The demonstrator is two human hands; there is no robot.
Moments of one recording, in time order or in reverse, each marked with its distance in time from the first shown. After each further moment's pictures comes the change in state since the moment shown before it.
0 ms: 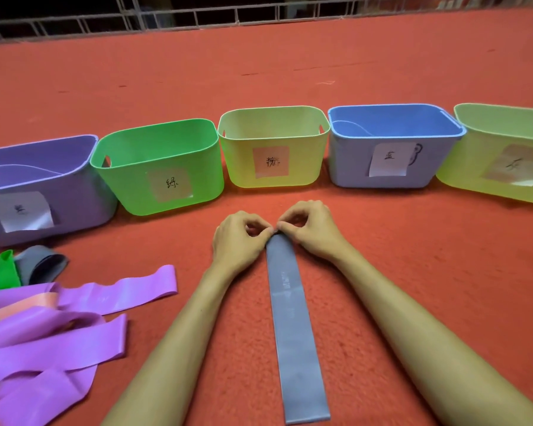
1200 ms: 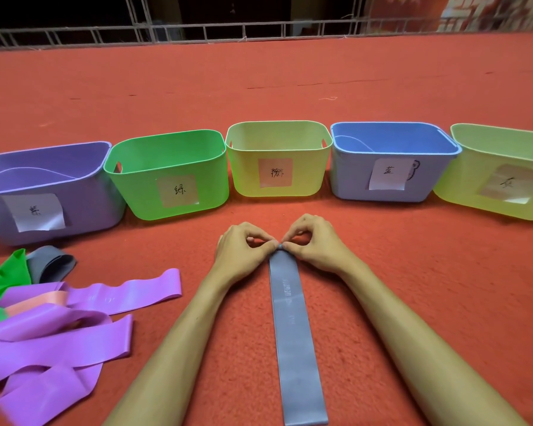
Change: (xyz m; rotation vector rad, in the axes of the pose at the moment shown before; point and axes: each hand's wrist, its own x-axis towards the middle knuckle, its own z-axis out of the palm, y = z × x) left_hand -0.005 -0.001 -0.006 -0.179 -0.092 0.000; right_hand -0.012 -0.002 -0.012 -0.062 -0.122 -0.014
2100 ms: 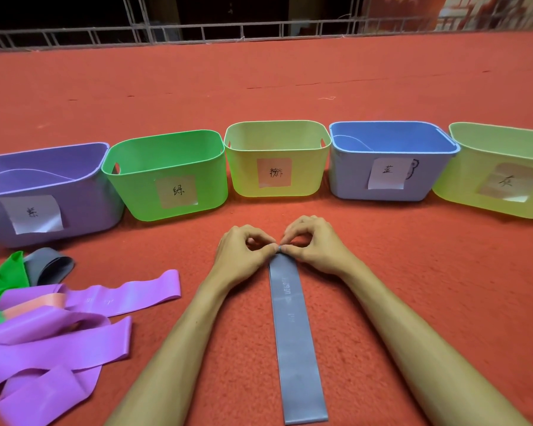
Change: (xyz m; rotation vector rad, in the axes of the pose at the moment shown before) left_hand -0.001 -0.005 0.000 -0.009 -0.019 0.079; right_hand -0.001 0.005 0.002 0.036 -0.011 -0.078
